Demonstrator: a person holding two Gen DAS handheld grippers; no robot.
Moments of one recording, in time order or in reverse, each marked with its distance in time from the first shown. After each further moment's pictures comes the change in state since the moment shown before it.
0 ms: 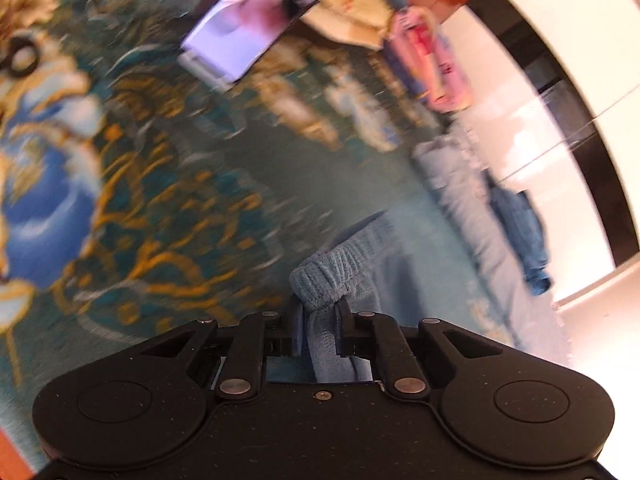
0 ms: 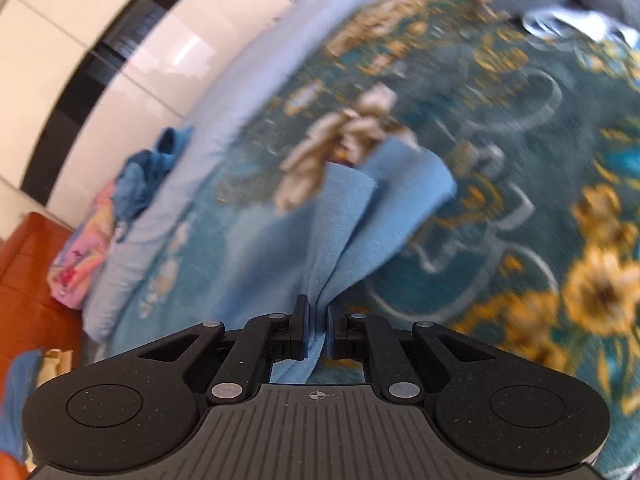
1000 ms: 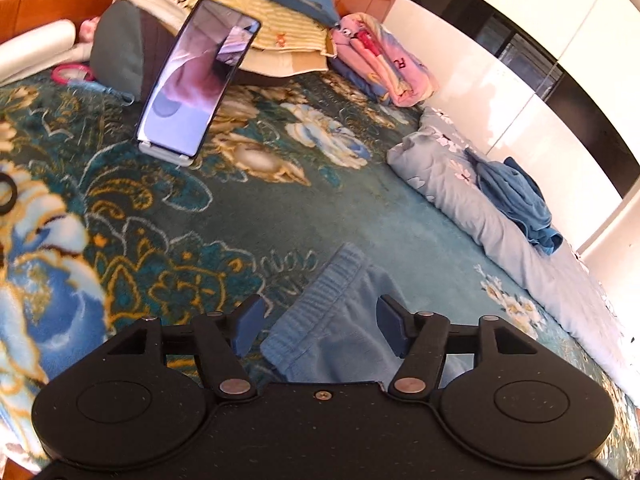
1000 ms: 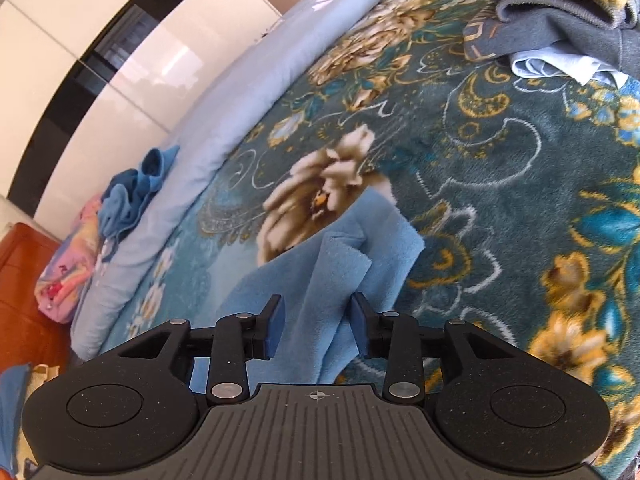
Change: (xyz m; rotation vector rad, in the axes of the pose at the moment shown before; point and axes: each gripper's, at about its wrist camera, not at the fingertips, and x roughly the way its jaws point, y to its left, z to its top) left arm -0.016 -0.030 0.015 0.283 -0.082 0.025; right arm -0.007 0.000 0.022 -0.032 -0.036 -0.044
